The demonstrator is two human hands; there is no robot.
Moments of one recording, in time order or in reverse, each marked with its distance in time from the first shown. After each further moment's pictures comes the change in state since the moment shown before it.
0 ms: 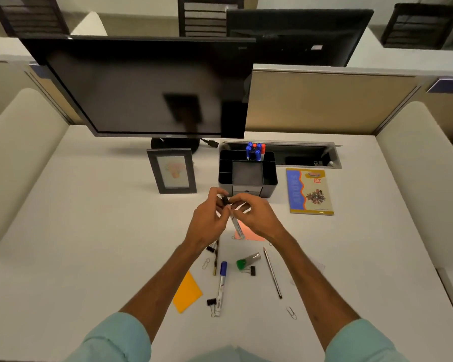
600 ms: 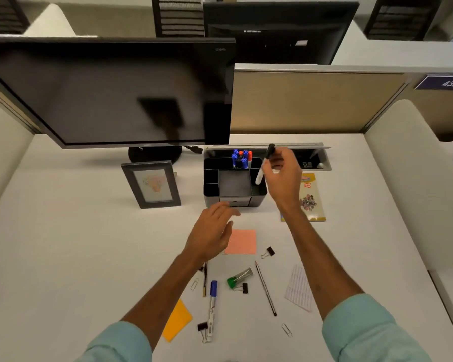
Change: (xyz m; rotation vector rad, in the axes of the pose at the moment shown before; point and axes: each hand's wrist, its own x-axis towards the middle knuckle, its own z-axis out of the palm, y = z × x) left_hand 0.038 -0.021 0.039 0.412 -0.162 0.344; right_hand 0.081 0.014 -0.097 0.008 0.698 -0.011
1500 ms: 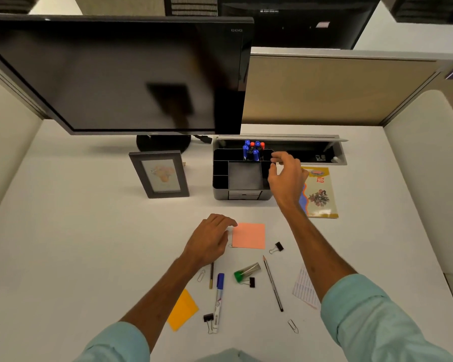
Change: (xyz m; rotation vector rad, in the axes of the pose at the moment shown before) left_hand -0.037 -0.025 0.016 -0.013 -0.249 -0.174; right_hand -0.005 0.046 0.039 -0.331 -0.056 0.085
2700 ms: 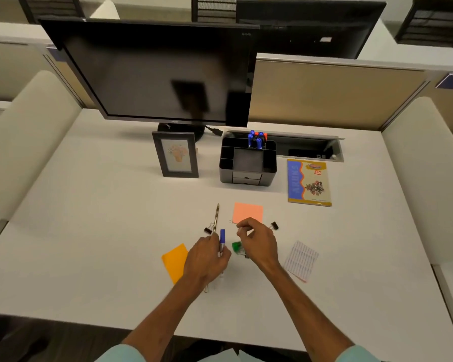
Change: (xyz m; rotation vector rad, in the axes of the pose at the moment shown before) left_hand -0.122 0.071 0.046 0.062 0.110 -0.454; right_hand -0.231 0.008 -0.038 0.098 -0.520 0.095
